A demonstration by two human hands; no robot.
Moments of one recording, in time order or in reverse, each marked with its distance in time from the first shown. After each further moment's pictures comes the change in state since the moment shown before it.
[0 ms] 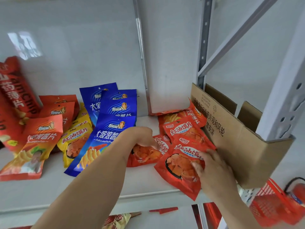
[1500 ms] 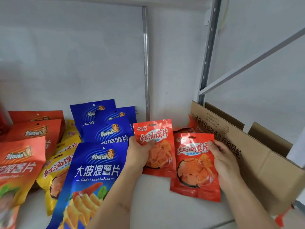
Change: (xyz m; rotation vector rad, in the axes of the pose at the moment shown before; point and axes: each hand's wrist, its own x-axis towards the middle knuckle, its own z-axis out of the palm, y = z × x) left_hand 0.056 -0.048 0.035 -1.476 0.510 0.092; right_hand 0.090 -0.047 0.000 1.356 0.332 0.249
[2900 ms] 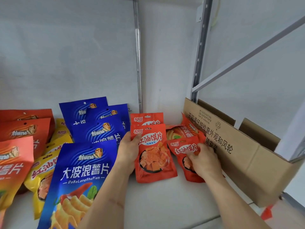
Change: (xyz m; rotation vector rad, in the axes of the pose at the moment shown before) left_hand 0.005 0.004 -0.002 -0.266 -0.121 -0.057; right_hand 0.016 0.027 0.006 -1.197 0.044 -0.120
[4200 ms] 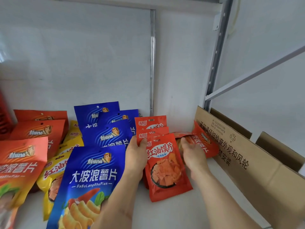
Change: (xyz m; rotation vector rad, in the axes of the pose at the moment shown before) left_hand -0.009 0.009 -0.002 0.088 0.134 0.115; right_hand 0.002 -0.087 0.006 0.644 -0.122 0.111
